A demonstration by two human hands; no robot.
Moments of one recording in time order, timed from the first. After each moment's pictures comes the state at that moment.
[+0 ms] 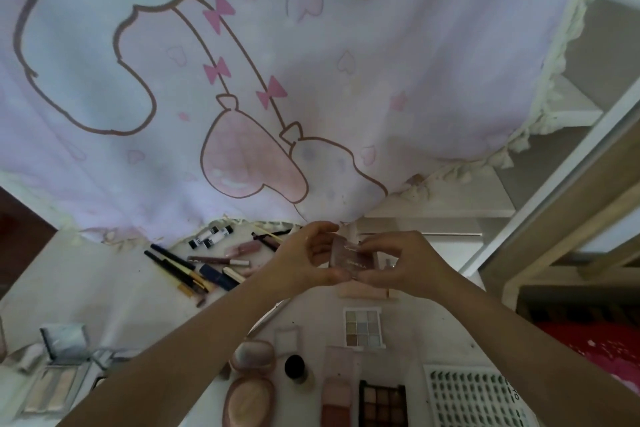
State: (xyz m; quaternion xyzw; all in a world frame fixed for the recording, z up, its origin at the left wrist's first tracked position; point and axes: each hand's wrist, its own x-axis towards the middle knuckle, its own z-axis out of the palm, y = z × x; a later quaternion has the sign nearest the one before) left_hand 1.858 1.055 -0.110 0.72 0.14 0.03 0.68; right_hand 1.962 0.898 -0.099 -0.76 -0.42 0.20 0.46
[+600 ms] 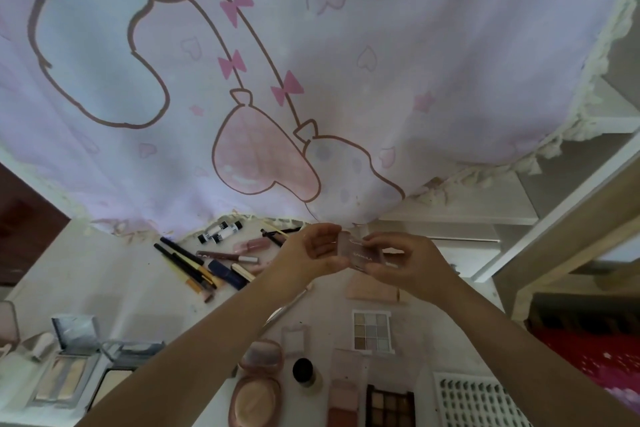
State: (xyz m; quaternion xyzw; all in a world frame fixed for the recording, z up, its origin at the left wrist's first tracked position) left_hand 1.856 1.065 -0.119 0.66 0.19 0.06 0.73; right_hand 1.964 0.908 -0.112 -0.75 -0.39 0.19 0.50
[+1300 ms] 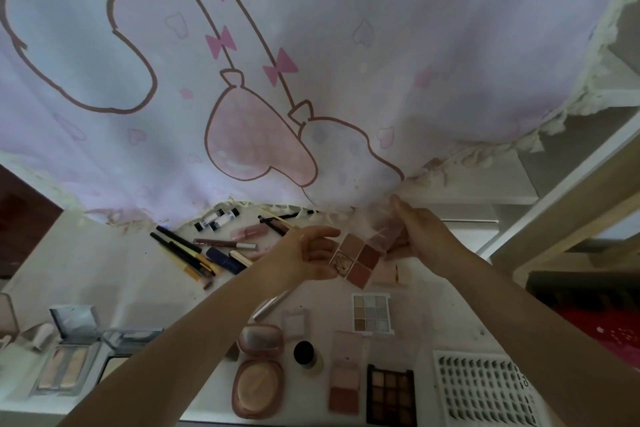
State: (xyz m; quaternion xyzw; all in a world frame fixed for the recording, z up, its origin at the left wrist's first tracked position) left_hand 1.848 1.082 -0.145 0.69 0.15 -0.06 0.71; right_hand 1.984 0.917 -0.115 -0.71 -0.11 0.39 0.58
